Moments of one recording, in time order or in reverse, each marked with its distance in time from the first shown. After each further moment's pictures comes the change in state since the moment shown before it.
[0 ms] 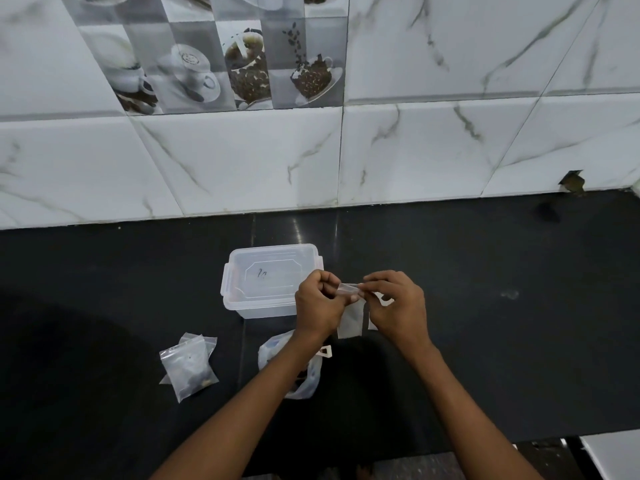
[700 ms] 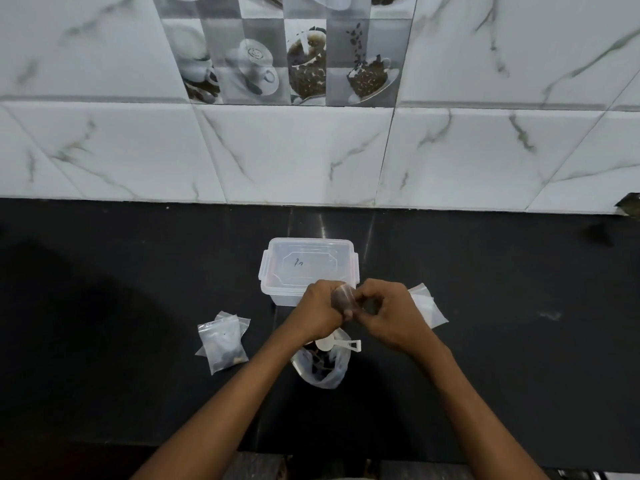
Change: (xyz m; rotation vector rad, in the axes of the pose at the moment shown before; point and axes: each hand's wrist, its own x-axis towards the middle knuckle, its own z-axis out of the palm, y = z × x) left_hand -0.009 0.004 -0.079 0.295 -0.369 0.033; right_hand 0.007 -0.069 0.011 0.189 -0.506 0.007
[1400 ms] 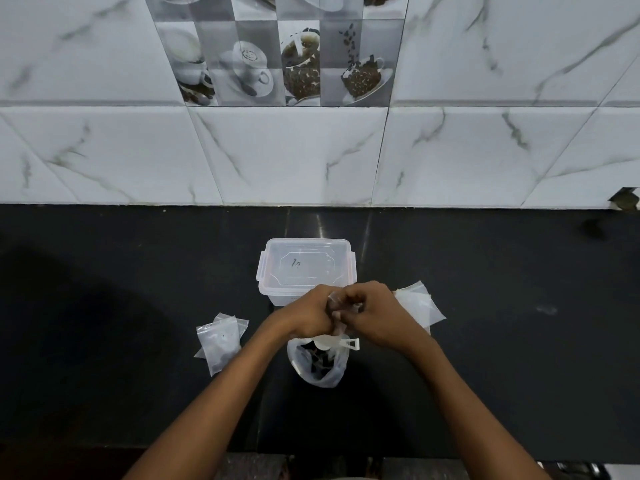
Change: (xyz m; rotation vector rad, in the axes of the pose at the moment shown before) left_hand -0.004 0.005 -0.018 0.051 -0.329 0.004; right_hand 0.003 -0.028 0.003 0.055 -0.170 0.133
